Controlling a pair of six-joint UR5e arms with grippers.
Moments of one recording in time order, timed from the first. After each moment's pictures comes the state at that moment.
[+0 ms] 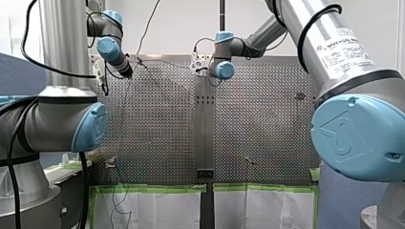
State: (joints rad) left arm 0.12 -1.44 -1.82 -3.14 -1.52 -1.95; right arm 2.26 -1.04 1.18 -0.39 1.52 1.62
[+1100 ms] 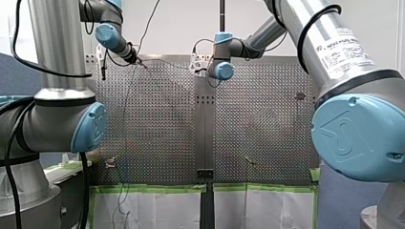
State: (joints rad) left arm 0.09 -1.35 -1.79 -3.14 -1.46 -1.71; right arm 2.27 -1.04 1.18 -0.38 1.52 1.62
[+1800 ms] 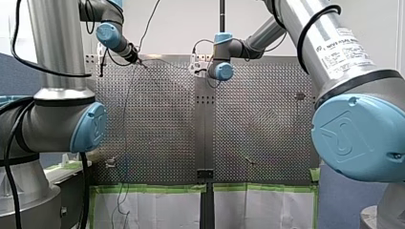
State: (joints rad) left arm 0.08 -1.35 -1.79 -3.14 -1.46 -1.61; right arm 2.27 -1.03 1.18 -0.38 1.51 1.62
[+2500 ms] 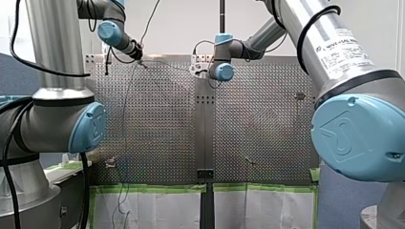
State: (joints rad) left arm 0.05 -1.36 -1.75 -3.13 -1.40 -1.64; right arm 2.26 -1.03 1.18 -0.37 1.51 1.62
